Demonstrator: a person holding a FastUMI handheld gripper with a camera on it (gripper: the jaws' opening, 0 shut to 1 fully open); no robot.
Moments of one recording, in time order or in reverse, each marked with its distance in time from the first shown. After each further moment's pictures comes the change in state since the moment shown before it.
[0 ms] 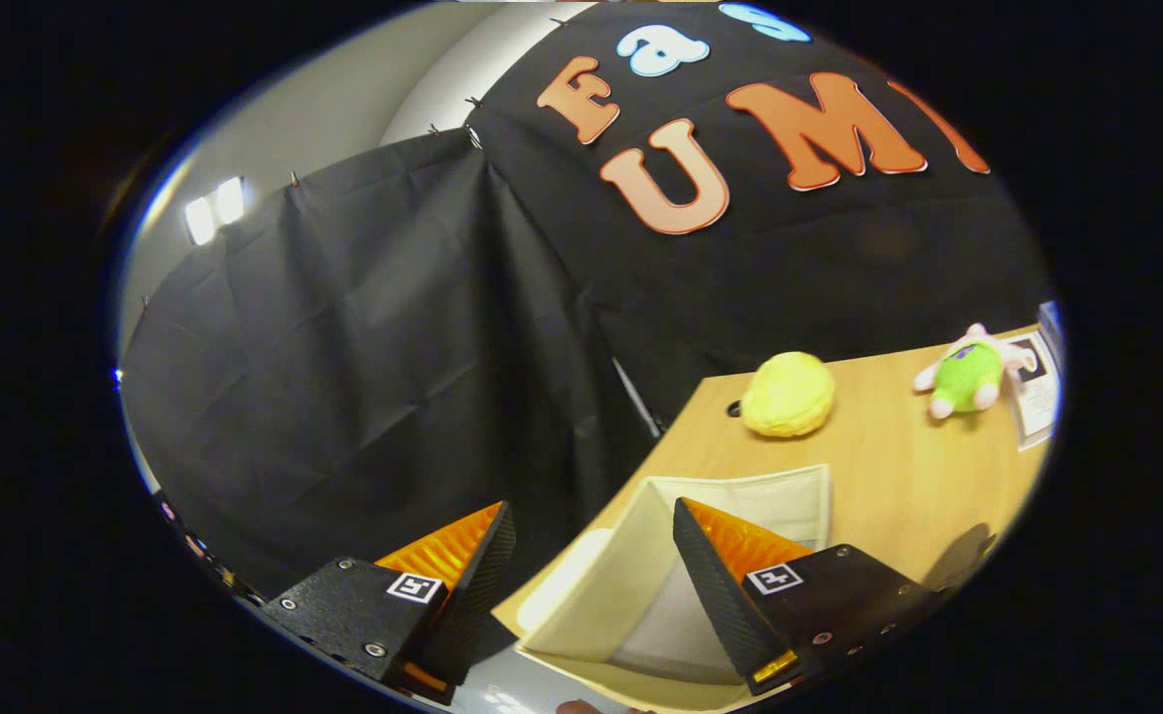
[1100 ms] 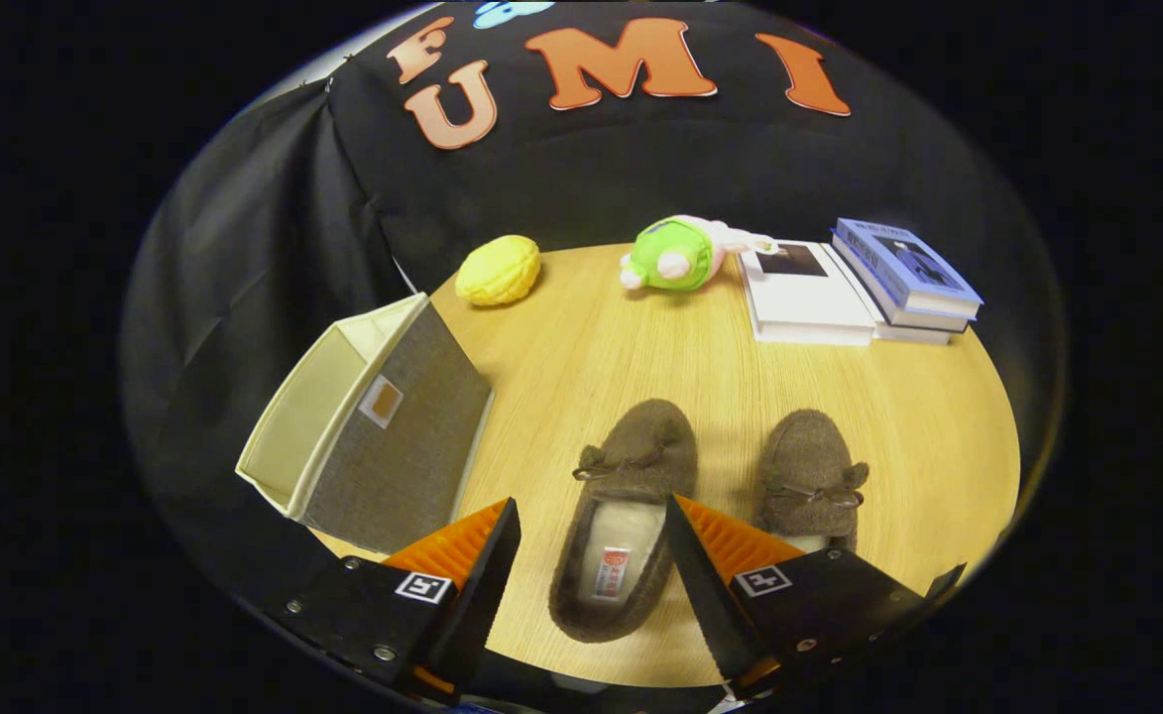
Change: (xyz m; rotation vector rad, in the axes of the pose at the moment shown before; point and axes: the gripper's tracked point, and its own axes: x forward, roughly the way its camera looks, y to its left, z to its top) arm -0.140 -0.248 -0.133 0.059 0.323 -0.460
